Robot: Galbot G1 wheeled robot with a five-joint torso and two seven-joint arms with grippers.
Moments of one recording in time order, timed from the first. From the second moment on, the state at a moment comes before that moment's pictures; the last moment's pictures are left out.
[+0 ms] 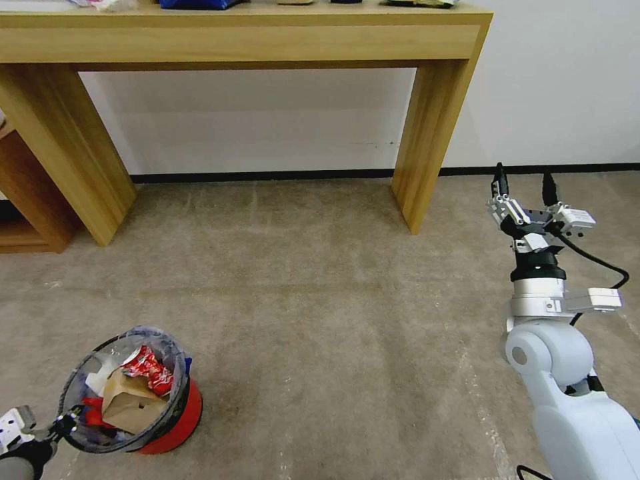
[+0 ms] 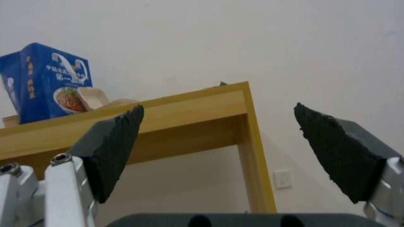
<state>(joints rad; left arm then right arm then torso) 1.67 -1.38 -1.23 -2.00 -1.00 0.74 -0.15 -1.15 1.10 0.58 2.02 0.61 0.27 0.13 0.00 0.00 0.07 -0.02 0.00</state>
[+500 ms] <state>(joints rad) 1.64 -1.38 -1.23 -1.97 -1.00 0.74 -0.16 -1.14 1.10 0.57 2.01 0.61 0.28 0.13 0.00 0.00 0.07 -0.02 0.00</state>
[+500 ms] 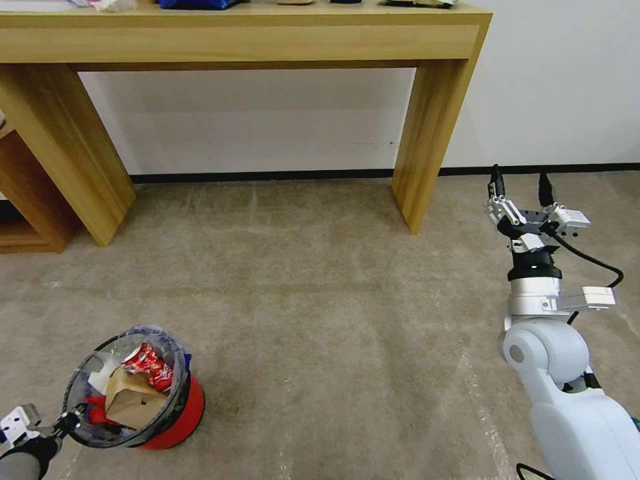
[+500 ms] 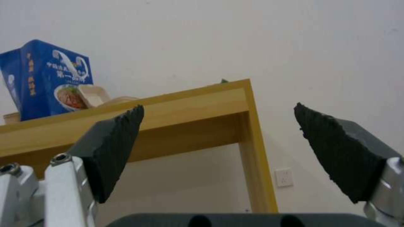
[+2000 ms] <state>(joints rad) 1.63 -1.40 -1.22 -1.95 -0.97 0.74 -0.13 -1.15 1.09 0.57 2.00 0.60 0.29 0.13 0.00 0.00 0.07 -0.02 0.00</state>
